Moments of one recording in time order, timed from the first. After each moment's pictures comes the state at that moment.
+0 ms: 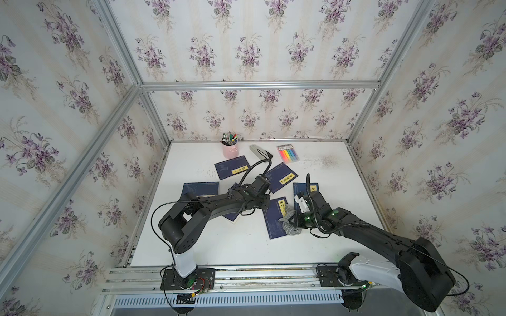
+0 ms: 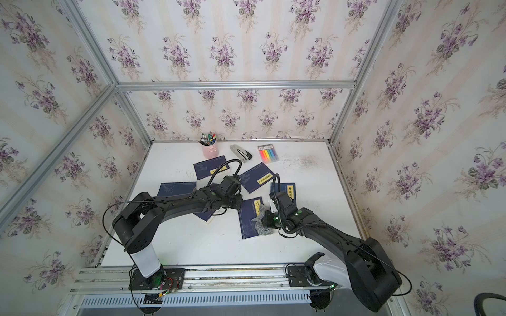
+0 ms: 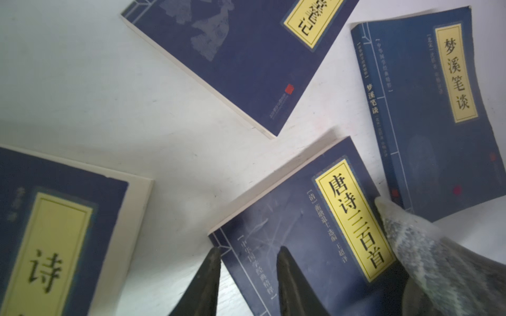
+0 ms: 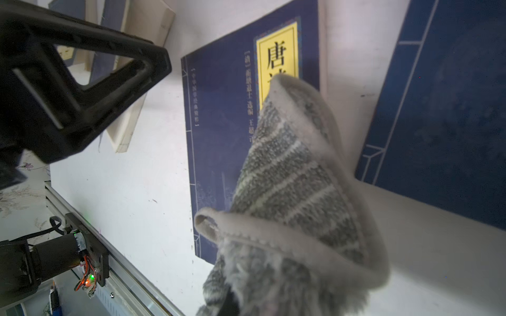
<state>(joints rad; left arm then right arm) -0.74 1.79 1.09 -0.28 -0.05 -0.49 0.59 1.15 0.54 -0.37 -0.30 0.59</state>
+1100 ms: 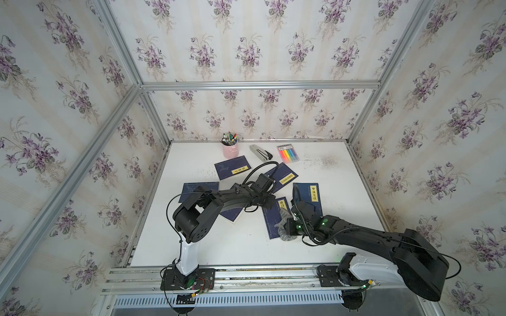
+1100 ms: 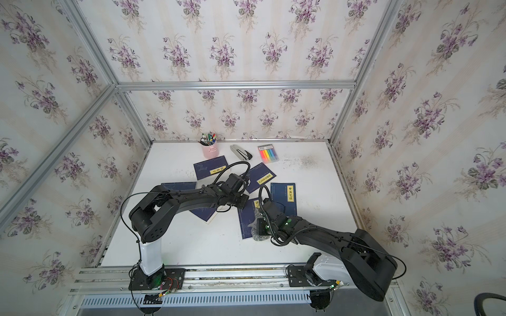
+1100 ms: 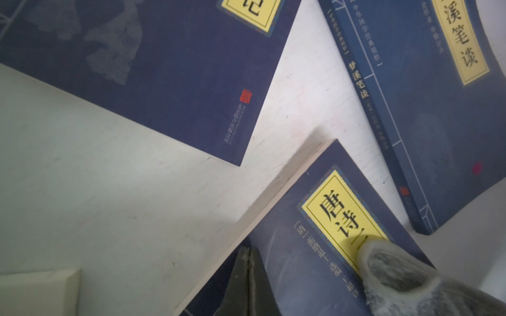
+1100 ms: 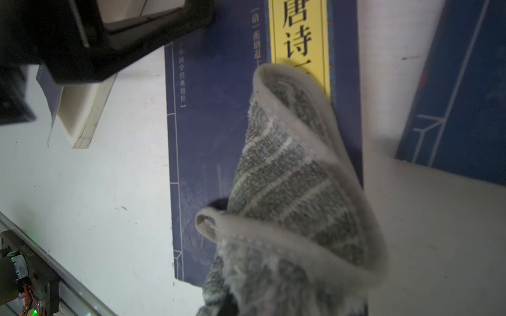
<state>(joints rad) -0.72 1.95 1.16 -0.20 0.09 -0.31 0.84 1.25 0.48 -0.23 -0.07 0.76</state>
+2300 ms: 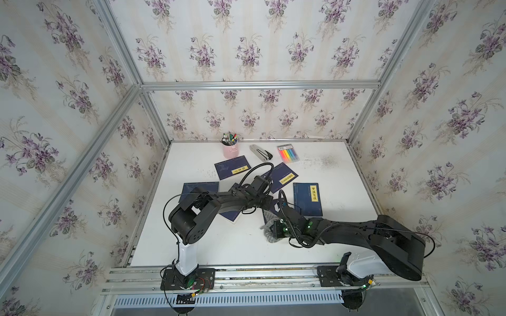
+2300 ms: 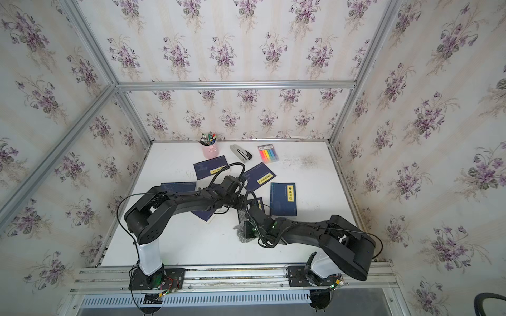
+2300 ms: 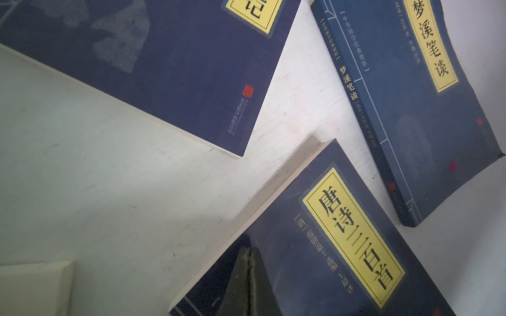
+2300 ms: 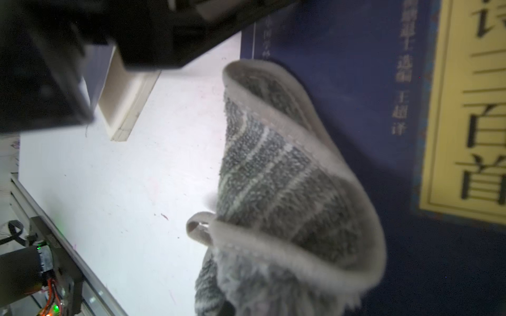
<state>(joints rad) -0.70 1.93 1.05 -0.09 0.13 -0.33 0.98 1.42 0.51 0.00 -0.04 0.84</state>
